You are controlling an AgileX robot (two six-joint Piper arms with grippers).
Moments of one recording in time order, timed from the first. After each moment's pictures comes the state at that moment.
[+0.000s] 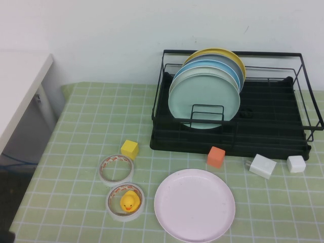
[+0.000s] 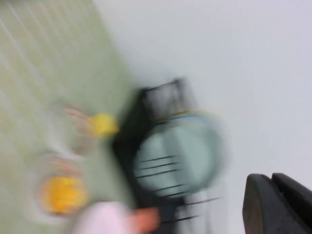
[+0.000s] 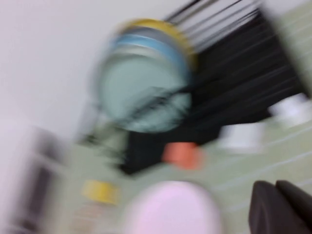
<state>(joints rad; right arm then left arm) -0.12 -0.01 0.03 0.74 0.45 -0.07 -0.09 -0.01 0.02 -0.58 0.25 -0.58</state>
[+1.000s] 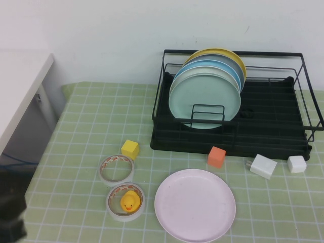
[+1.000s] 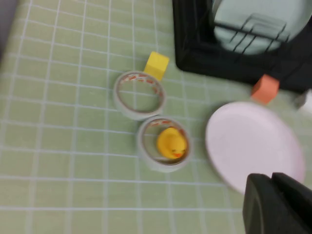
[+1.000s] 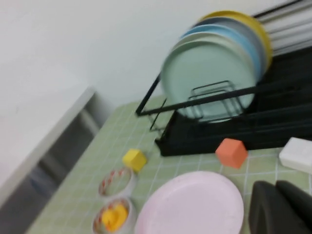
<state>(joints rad) -0.12 0.00 -0.04 1.01 0.59 -0.53 -0.09 0.54 -0.54 -0.44 0.70 0.09</state>
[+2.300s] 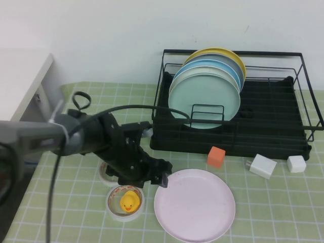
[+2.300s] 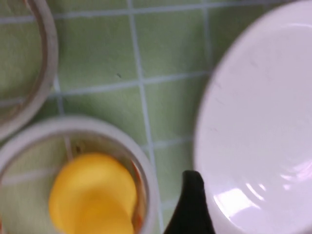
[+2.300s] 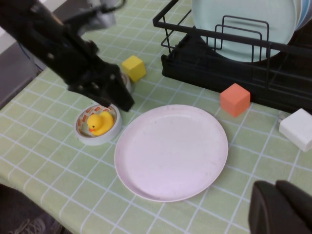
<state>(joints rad) -0.12 0.52 -0.33 0.95 0.77 -0.94 -0.45 2.07 -1.28 -0.60 0.57 0.22</state>
